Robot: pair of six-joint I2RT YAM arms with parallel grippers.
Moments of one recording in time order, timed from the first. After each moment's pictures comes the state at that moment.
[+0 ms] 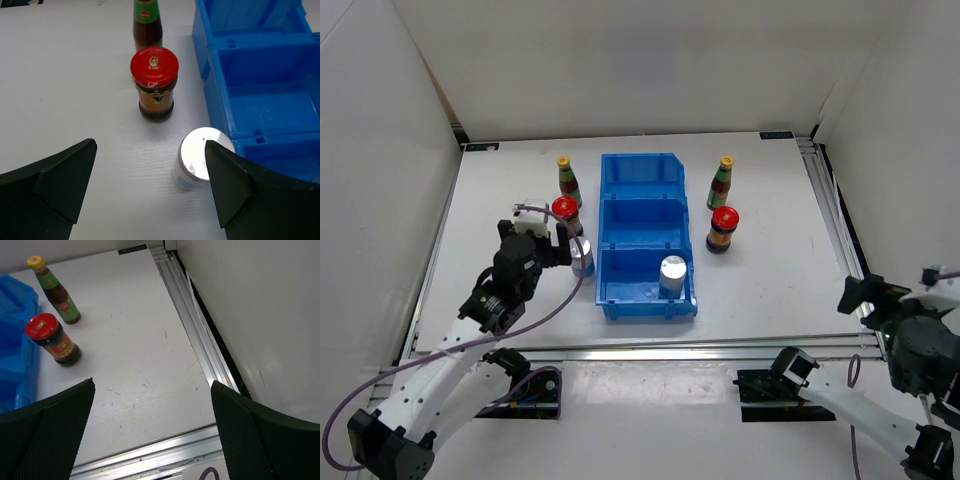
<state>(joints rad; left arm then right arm) -0.51 0.71 0.63 -0.21 -0.42 -0.10 0.92 0.21 1.20 -1.36 1.06 0.41</state>
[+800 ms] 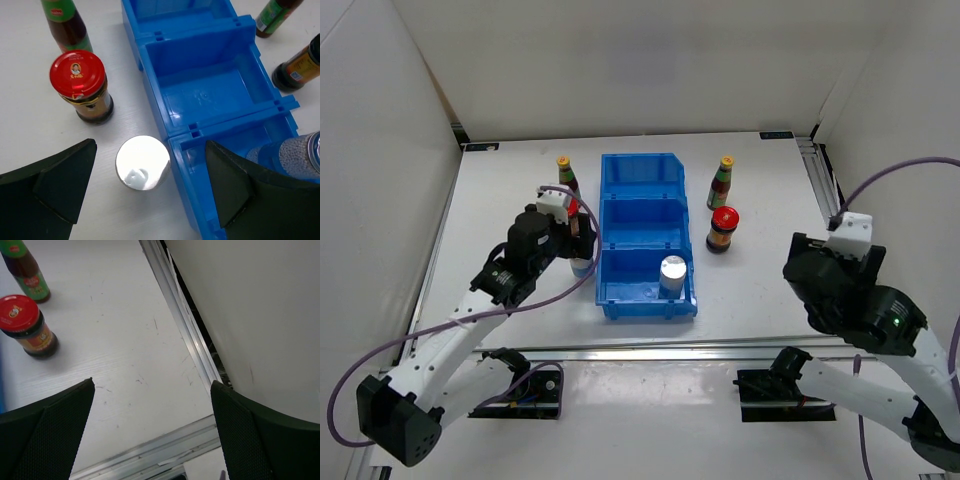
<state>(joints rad) -0.51 0.90 0.78 -0.24 -0.15 -0.17 0.92 0.71 1.18 -1.34 1.13 0.57</state>
